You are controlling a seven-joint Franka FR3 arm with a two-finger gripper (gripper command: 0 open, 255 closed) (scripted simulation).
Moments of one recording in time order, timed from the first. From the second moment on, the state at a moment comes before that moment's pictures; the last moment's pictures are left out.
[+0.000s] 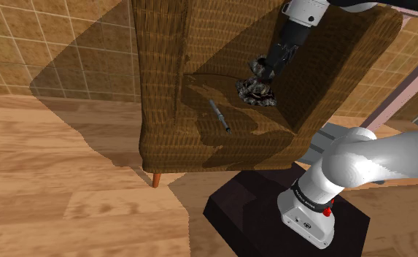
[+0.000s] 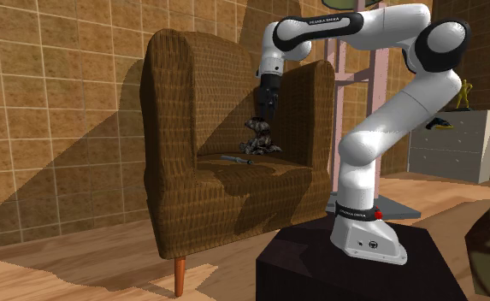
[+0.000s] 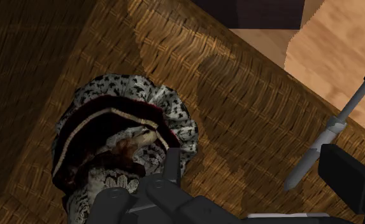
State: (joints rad) arm 0.00 -0.81 0.01 -2.38 0.06 1.64 -0.04
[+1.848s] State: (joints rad) arm -0.05 -0.37 0.35 -2.38 0.23 1.99 0.61
